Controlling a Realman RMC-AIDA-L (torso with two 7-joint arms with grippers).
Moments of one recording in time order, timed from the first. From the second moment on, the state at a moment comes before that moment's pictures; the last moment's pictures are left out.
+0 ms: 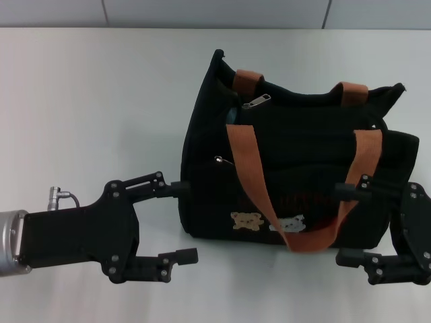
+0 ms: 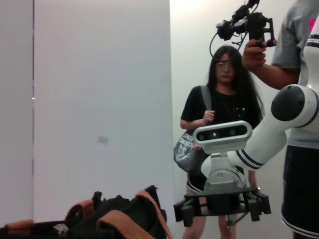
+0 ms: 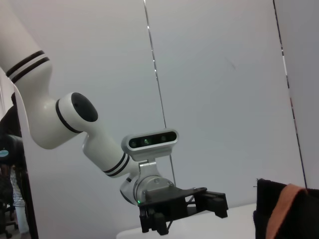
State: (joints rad) left arm -0.52 -2.02 0.06 0.25 2.54 2.01 -0.63; right arm 0.45 2.06 -0.33 -0.48 -2.25 -2.08 0.93
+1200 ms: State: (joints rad) left arm -0.46 -2.08 0.00 0.17 2.33 1.80 -0.52; right arm 0.42 2.06 -0.32 -0.48 -2.24 -2.10 0.93
